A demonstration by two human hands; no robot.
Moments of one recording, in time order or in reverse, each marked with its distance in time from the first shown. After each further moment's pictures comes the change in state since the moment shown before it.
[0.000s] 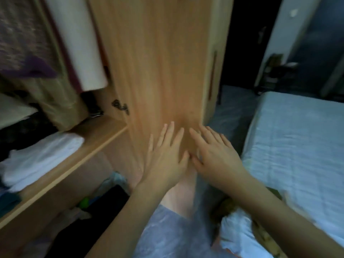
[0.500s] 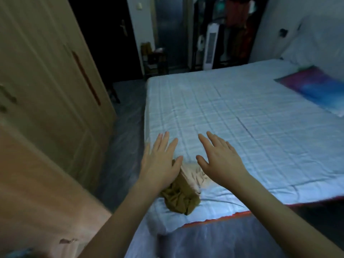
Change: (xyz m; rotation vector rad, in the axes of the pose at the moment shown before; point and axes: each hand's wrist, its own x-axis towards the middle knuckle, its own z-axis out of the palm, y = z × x) left_hand 0.014 0.313 0.132 -0.062 -0.320 0.604; right_hand -0.237 0.261 -0.051 -0.049 -0.010 0.799
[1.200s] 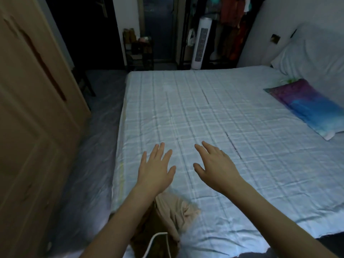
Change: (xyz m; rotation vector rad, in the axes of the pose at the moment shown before) left_hand 0.232 -0.002 0.098 -0.023 -0.171 -0.009; right_hand 0.206 0.107 0.018 -0.080 -0.140 0.046
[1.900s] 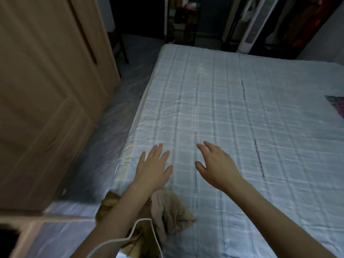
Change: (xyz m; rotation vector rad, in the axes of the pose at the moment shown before) left_hand 0.060 -0.011 0.055 -0.102 -0.129 -0.275; right_hand 0.123 0.046 0.035 -0.017 -0.178 -0.247
